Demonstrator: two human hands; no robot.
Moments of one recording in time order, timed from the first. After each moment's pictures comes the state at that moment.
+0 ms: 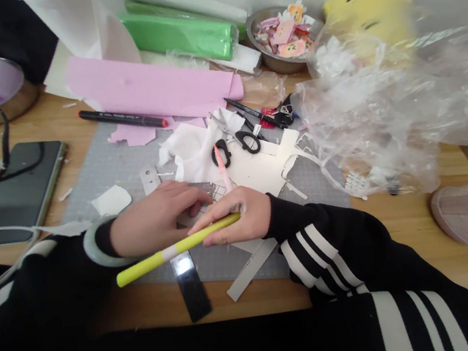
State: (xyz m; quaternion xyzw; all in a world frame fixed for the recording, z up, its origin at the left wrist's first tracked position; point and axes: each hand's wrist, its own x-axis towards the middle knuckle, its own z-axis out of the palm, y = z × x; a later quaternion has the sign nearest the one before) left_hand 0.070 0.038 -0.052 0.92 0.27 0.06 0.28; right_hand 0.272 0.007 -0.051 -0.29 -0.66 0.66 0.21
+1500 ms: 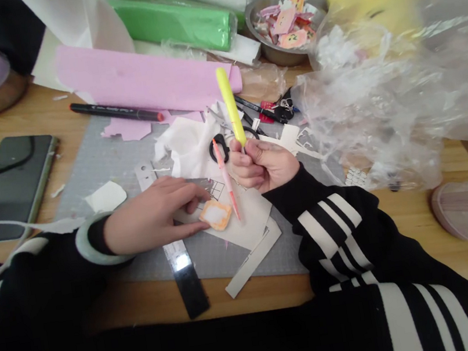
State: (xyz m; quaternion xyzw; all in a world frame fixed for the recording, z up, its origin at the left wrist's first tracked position) left_hand 0.070 0.038 -0.053 0.92 0.27 0.07 0.29; right_hand 0.282 0.040 -0.027 -0.44 -0.23 0.79 0.37
